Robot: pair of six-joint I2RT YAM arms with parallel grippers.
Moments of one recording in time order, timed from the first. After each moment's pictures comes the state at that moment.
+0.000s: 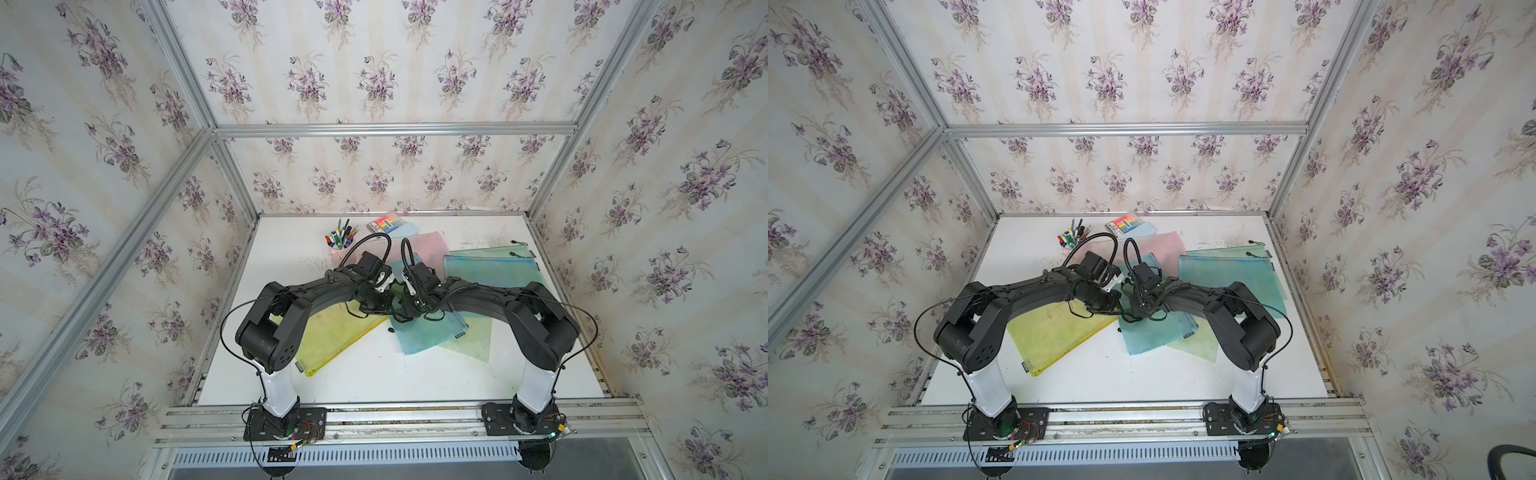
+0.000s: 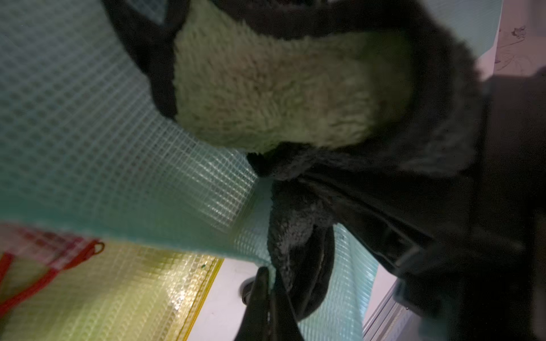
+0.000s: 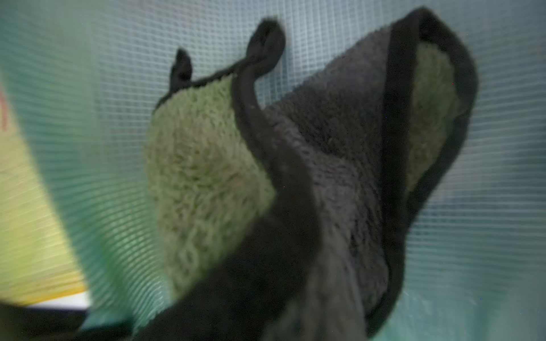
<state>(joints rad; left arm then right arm) -0.52 1.83 1.13 -0.50 0.49 -0.33 0.73 1.86 1.09 -0.33 0.00 0.39</state>
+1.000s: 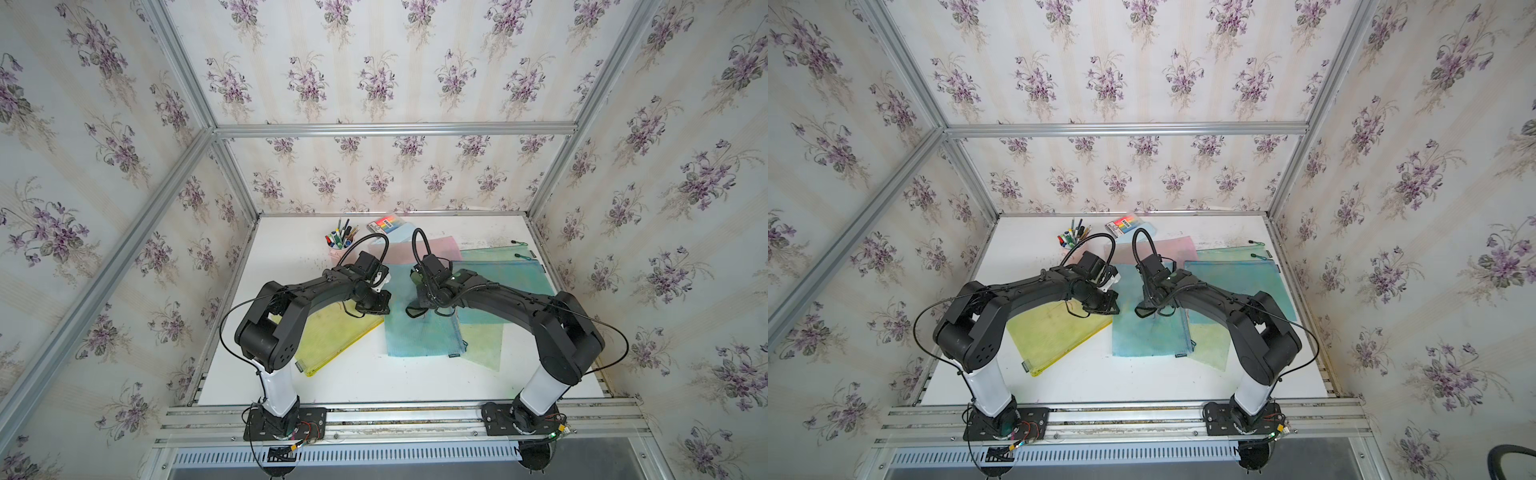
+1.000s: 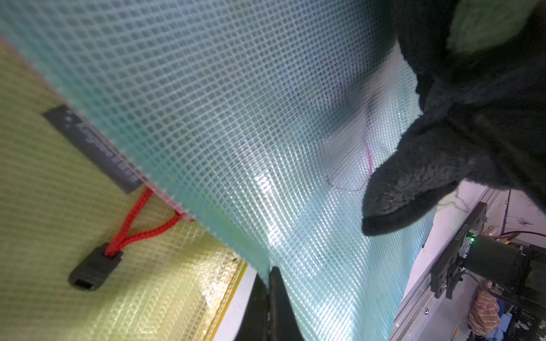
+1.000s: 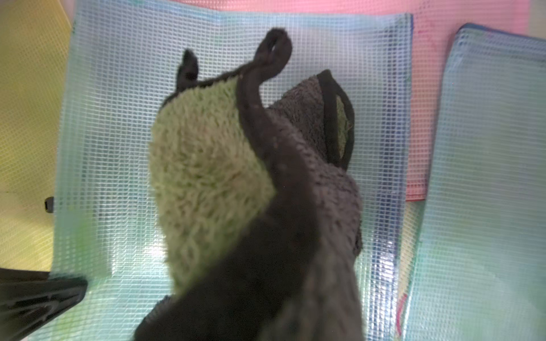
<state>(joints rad) -0.50 1.83 1.14 -0.54 0.45 -0.29 0.70 1.72 1.12 -0.54 0.19 0.47</state>
